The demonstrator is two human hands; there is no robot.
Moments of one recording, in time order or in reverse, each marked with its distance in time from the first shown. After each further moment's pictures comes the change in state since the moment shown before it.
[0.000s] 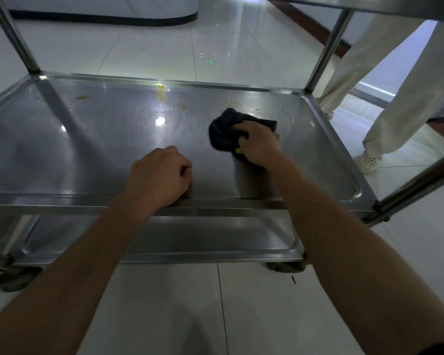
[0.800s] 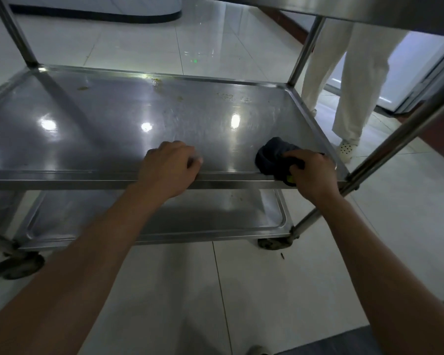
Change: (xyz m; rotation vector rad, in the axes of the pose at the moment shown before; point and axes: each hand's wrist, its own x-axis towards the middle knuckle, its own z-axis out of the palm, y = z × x) left_hand -0.040 0.012 -0.020 -0.086 -0.037 0.135; right_hand -0.173 0.057 -0.047 0.027 0.257 0.134
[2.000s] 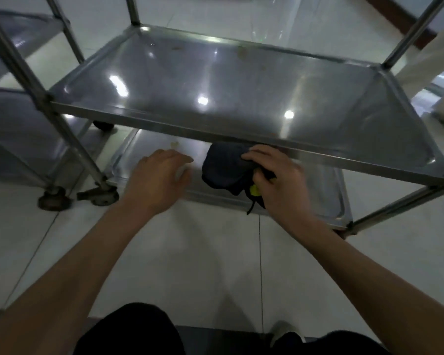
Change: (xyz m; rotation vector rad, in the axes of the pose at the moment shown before) left_hand -0.174 -0.084 -0.033 -0.015 0.043 -0.278; right_hand -0.116 -0.177 0.079 0.454 -0.066 -0.466
